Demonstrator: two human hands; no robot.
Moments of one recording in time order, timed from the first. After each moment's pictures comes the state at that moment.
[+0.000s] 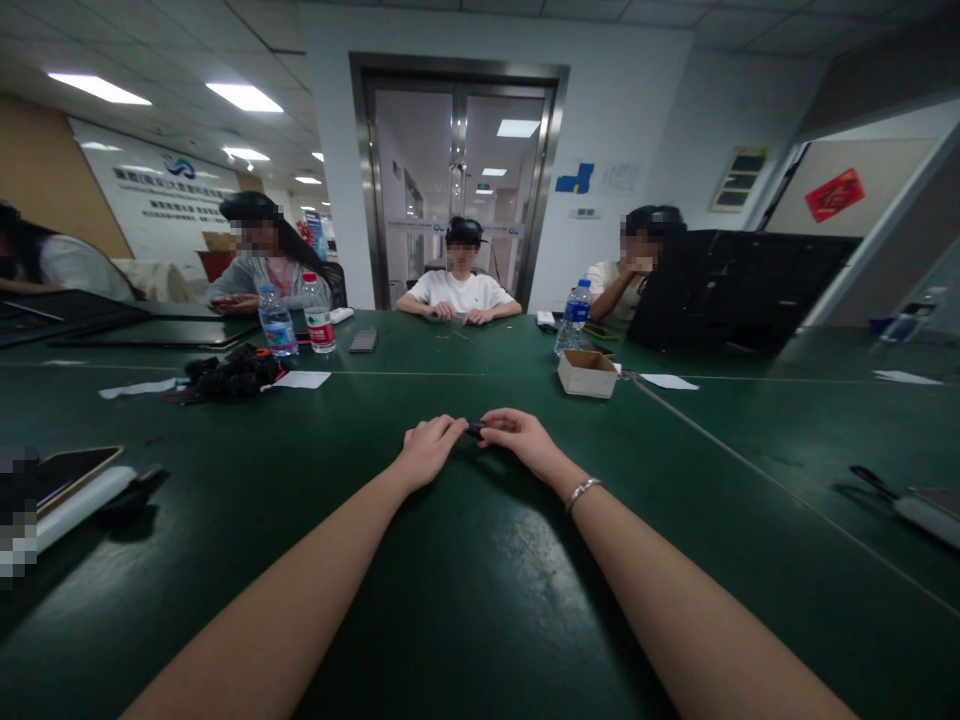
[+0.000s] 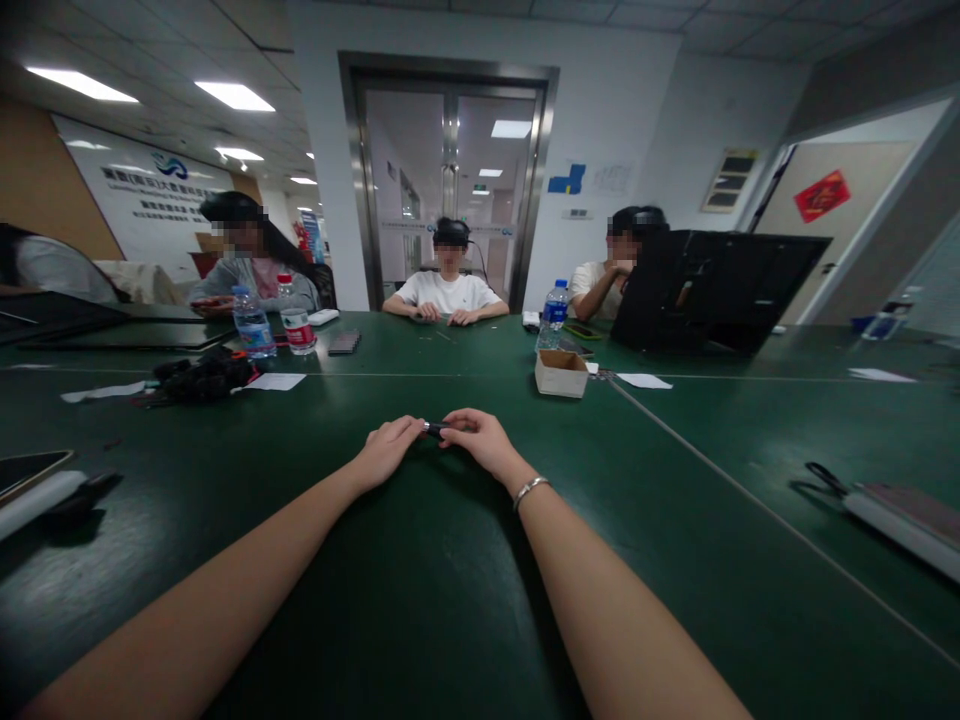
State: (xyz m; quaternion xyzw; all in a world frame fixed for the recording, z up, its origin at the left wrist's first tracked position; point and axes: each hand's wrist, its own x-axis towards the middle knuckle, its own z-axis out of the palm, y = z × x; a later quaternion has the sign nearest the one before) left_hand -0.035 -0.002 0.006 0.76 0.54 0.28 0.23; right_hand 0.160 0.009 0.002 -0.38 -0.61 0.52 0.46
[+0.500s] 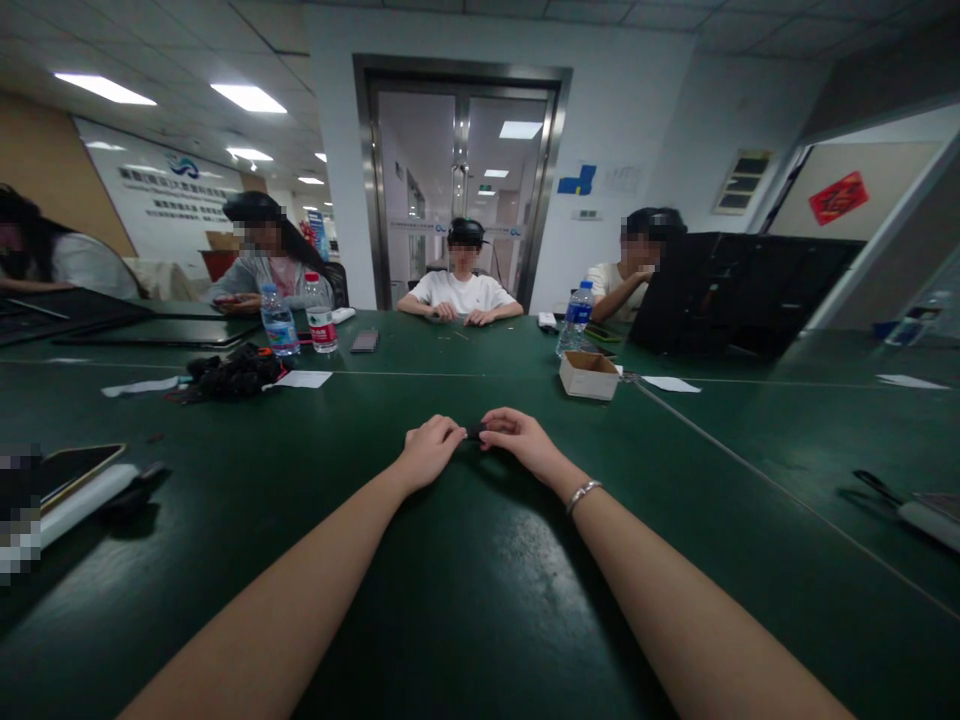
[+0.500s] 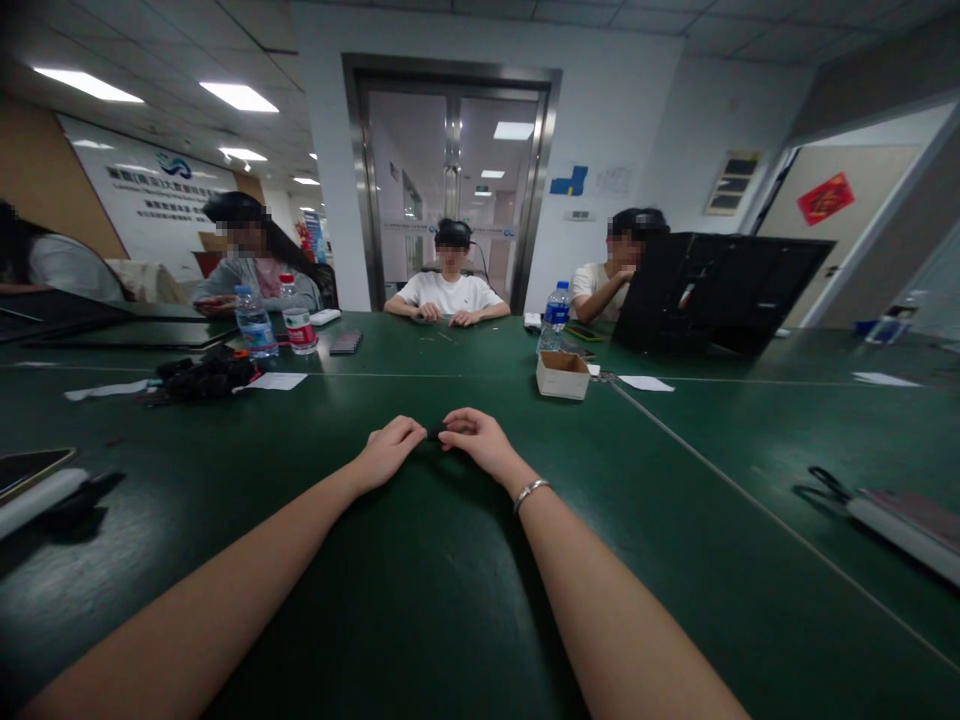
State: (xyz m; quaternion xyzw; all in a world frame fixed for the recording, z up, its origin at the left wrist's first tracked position) left_hand -0.035 -0.002 0.006 0.77 0.53 0.28 0.22; right_hand 0.160 0.011 -0.001 -0.37 -0.61 0.53 0.46
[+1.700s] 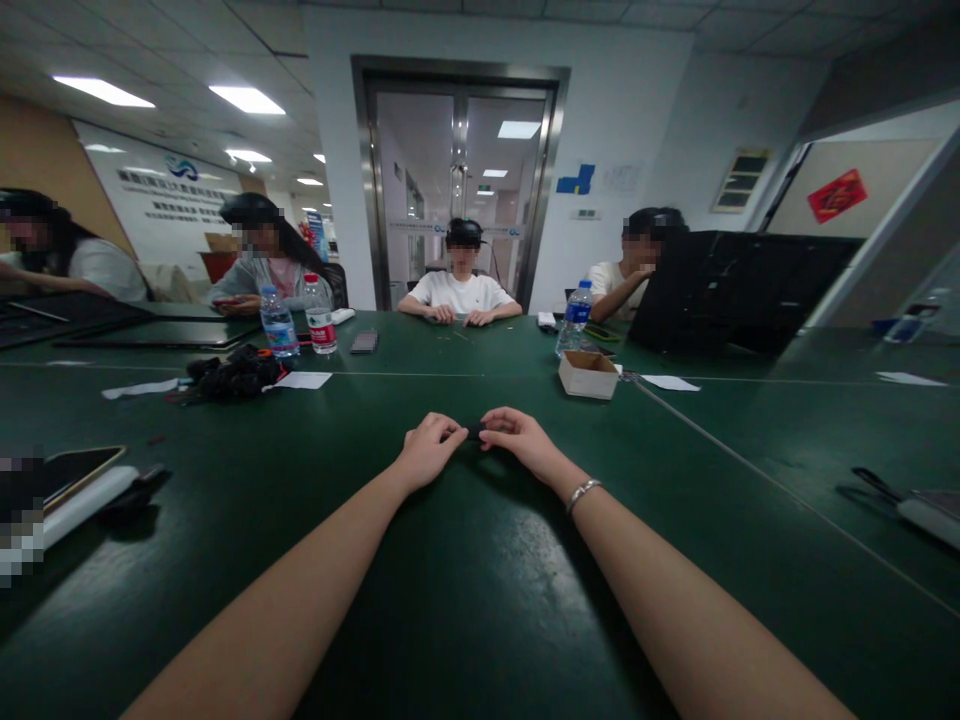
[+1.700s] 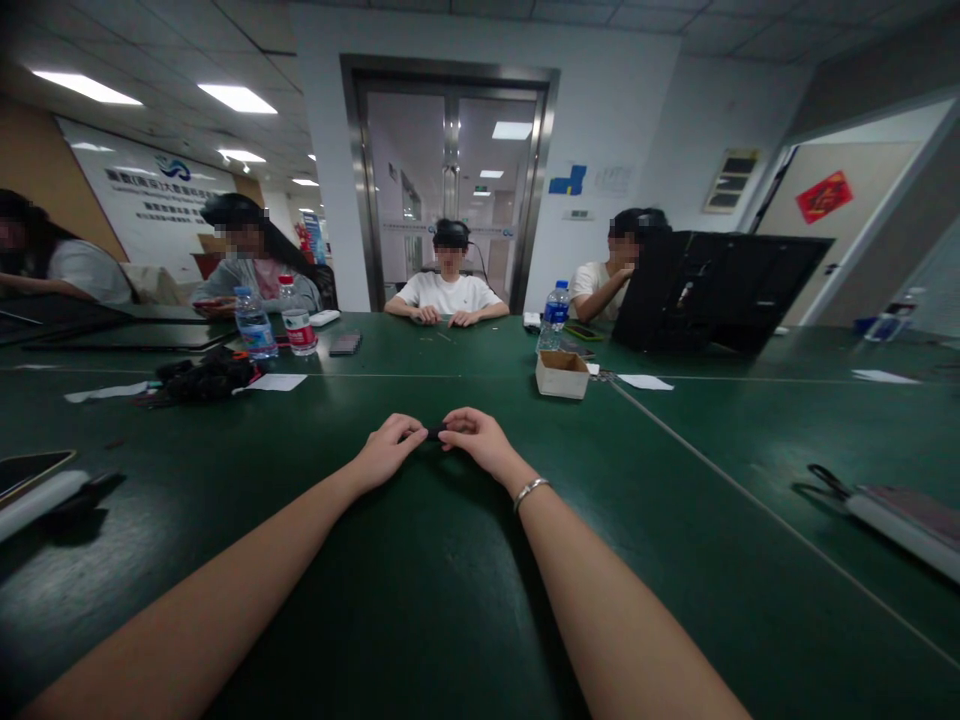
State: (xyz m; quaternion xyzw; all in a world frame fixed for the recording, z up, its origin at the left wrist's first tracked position) left_hand -0.036 0.000 0.001 0.75 0.53 0.31 0.23; right_hand 0.159 0.008 0.002 -0.37 -0.61 0.53 0.46
